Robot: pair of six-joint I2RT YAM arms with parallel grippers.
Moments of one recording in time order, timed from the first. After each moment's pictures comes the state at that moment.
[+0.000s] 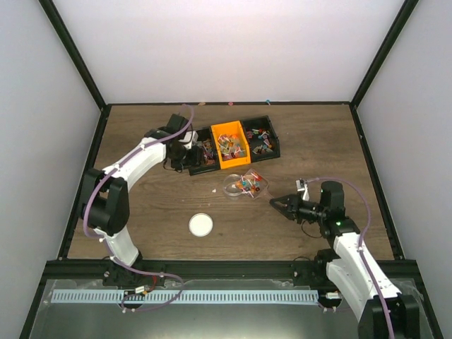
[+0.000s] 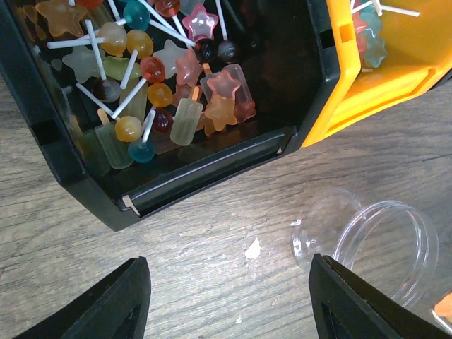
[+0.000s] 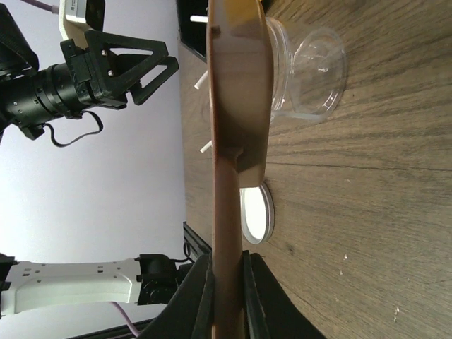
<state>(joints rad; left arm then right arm) -0.38 1.75 1.36 -0.78 0.28 -0.39 0.10 0.71 0.25 -0.10 -0.96 0.96</state>
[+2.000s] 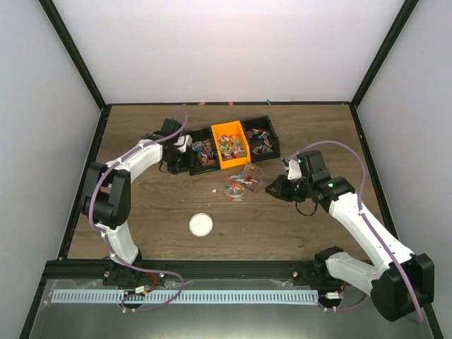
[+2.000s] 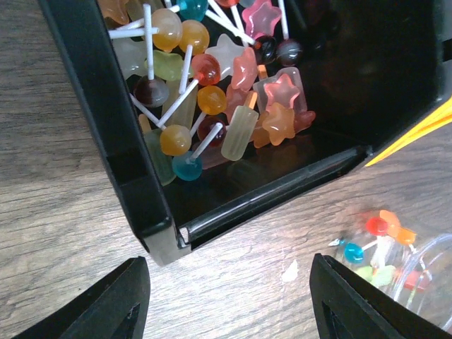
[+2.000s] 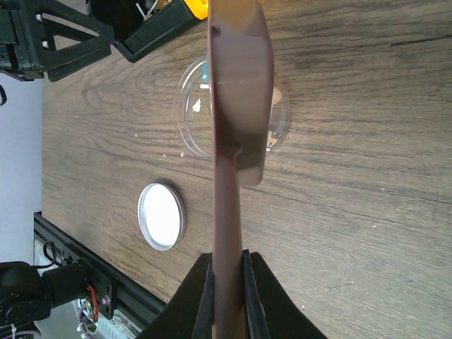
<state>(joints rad) -0.30 1.80 1.28 -0.68 0.35 -0.37 0.37 1.03 0.80 -0.68 -0.49 0.55</state>
